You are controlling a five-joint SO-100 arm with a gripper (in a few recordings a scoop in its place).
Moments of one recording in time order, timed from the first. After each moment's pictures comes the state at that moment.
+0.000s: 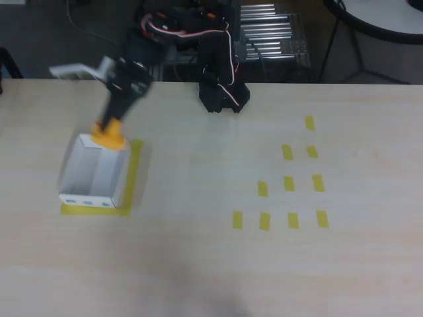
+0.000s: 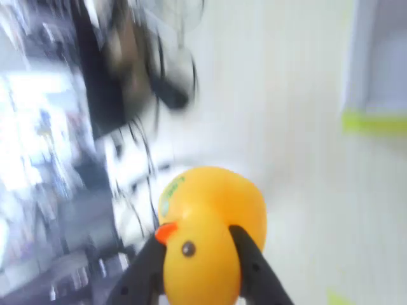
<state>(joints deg) 35.2 100.1 65.7 67.1 -18.5</state>
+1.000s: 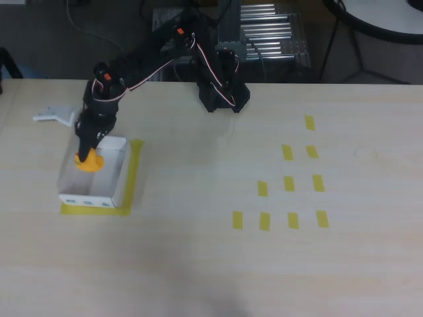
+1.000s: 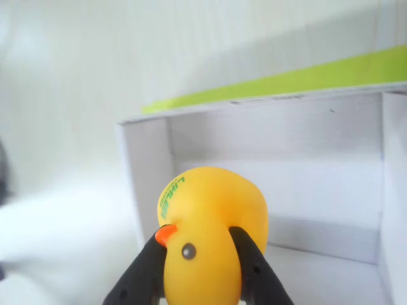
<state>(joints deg) 50.6 77.2 83.6 49.6 -37.6</state>
